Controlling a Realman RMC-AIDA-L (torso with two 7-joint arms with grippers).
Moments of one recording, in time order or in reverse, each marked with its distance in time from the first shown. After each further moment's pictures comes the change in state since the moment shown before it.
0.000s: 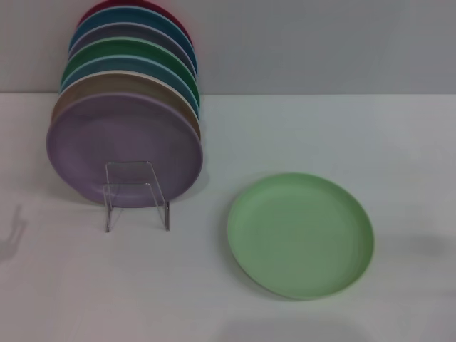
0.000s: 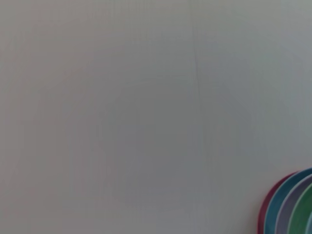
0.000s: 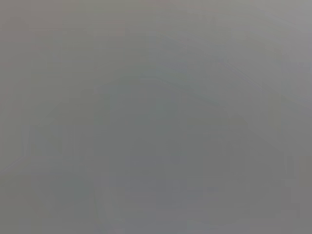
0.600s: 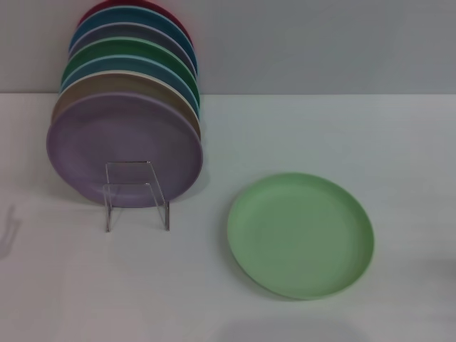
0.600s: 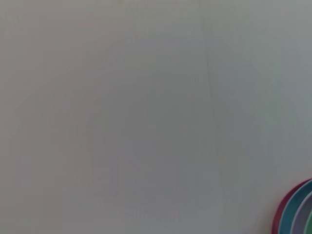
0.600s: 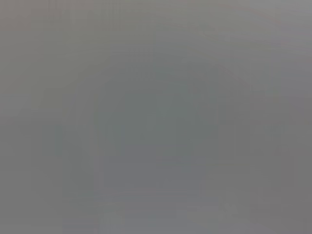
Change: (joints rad) left arm -0.004 -0.007 -0.028 0.006 -0.012 0.010 0.000; right arm -0.066 0.000 -0.043 -0.036 0.028 -0.086 -0.005
